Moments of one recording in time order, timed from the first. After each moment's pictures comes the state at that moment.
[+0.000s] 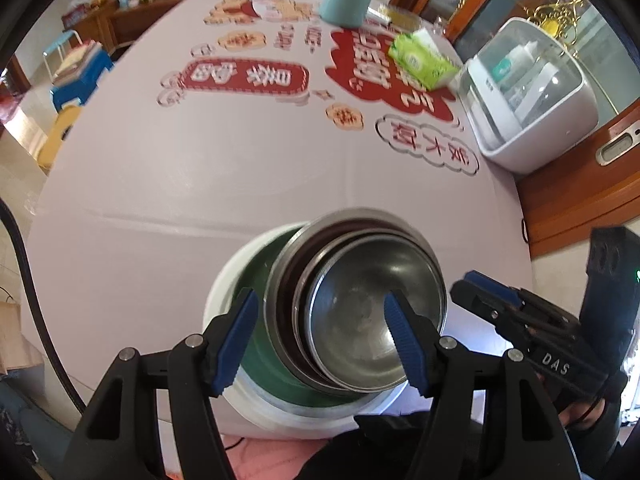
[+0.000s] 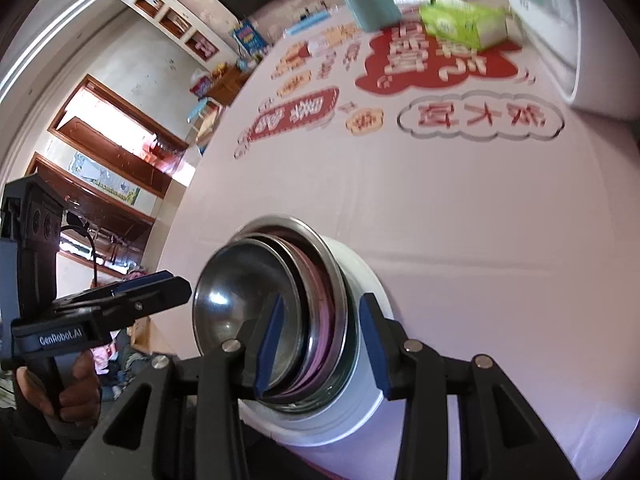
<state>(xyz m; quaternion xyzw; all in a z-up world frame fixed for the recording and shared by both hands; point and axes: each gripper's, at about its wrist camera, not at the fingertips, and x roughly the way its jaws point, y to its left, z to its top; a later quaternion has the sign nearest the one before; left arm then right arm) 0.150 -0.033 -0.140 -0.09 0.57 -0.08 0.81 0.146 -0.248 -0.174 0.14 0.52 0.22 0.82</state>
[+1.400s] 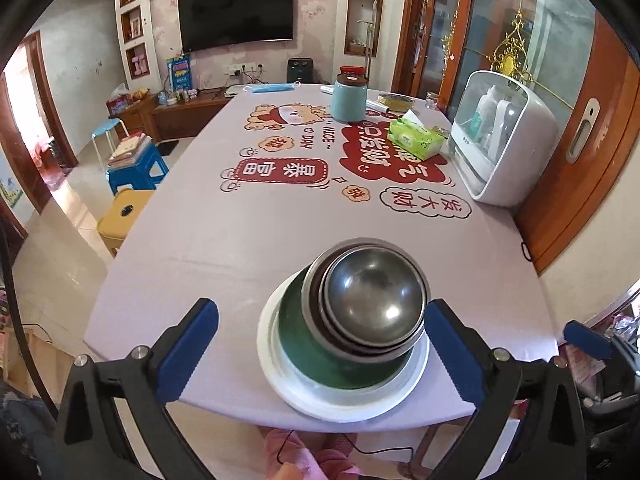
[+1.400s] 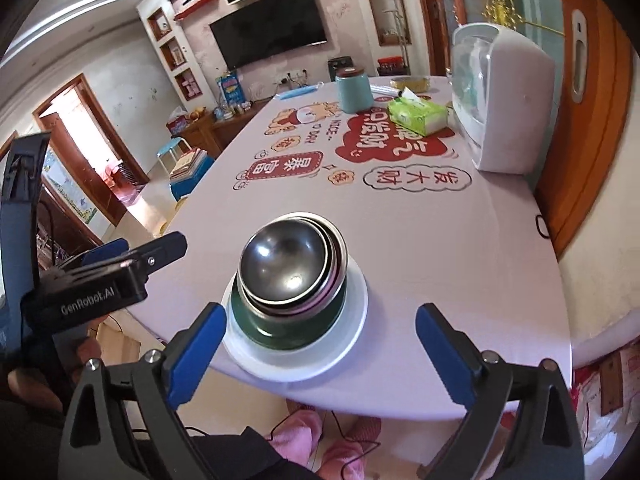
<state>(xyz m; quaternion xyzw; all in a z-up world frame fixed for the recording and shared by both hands) 0.021 -0.047 -0.064 -0.02 0.41 -0.01 0.91 -0.008 -0.242 -0.082 0.07 0.43 0.12 0.89</state>
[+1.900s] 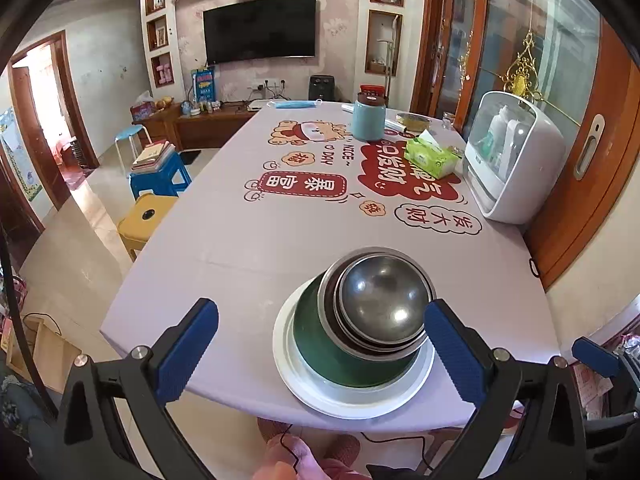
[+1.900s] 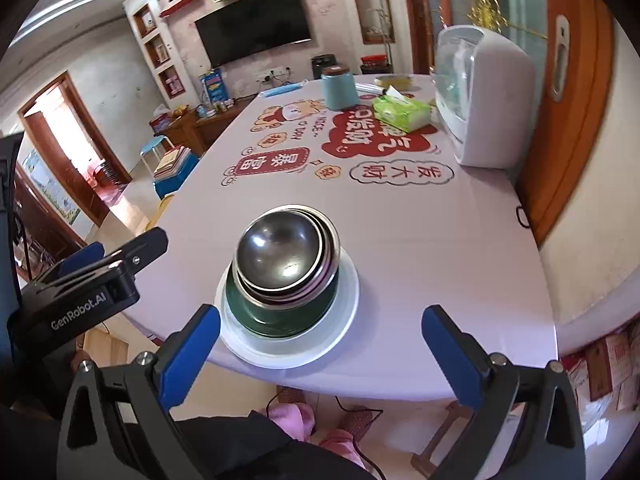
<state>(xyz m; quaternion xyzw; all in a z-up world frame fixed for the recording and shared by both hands) -0.009 -0.045 -0.051 -0.03 0.38 0.03 0.92 -0.025 -0.225 -0.076 0.04 0.43 0.09 0.90</state>
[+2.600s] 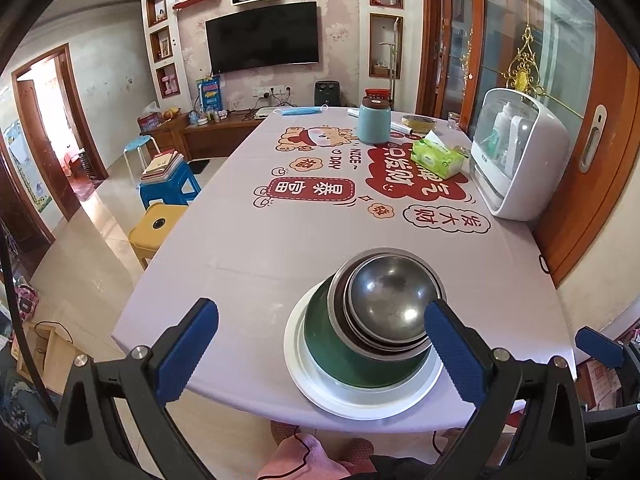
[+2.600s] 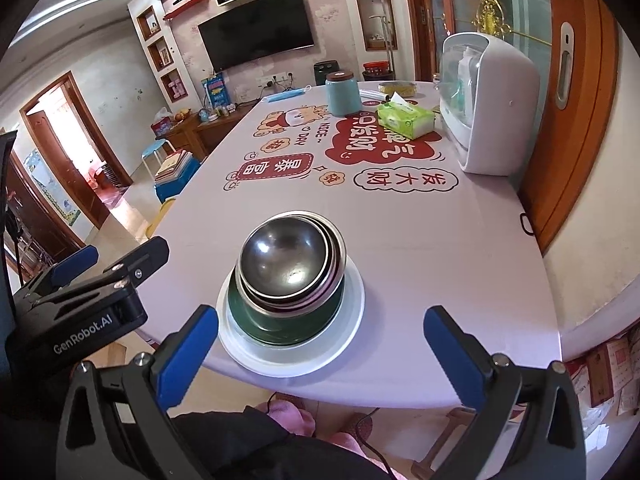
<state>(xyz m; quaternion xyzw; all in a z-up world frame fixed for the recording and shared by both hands) -0.011 -0.048 -0.050 -0.01 0.37 0.04 0.93 -0.022 -0.222 -0.079 0.05 0.42 0.09 0.90</state>
